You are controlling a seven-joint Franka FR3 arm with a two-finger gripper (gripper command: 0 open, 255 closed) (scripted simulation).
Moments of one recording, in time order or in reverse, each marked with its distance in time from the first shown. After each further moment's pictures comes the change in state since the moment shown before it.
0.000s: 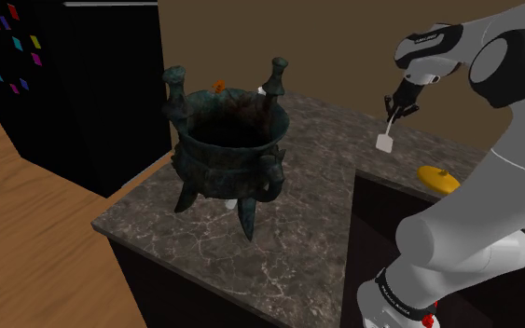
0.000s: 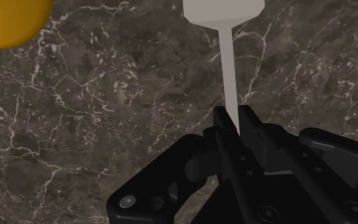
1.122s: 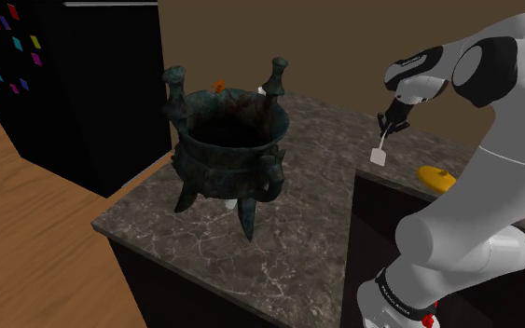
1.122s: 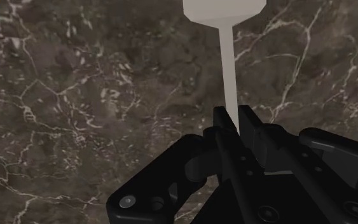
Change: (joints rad) arm -0.023 0.111 -0.004 -0.062 0.042 0.168 -0.048
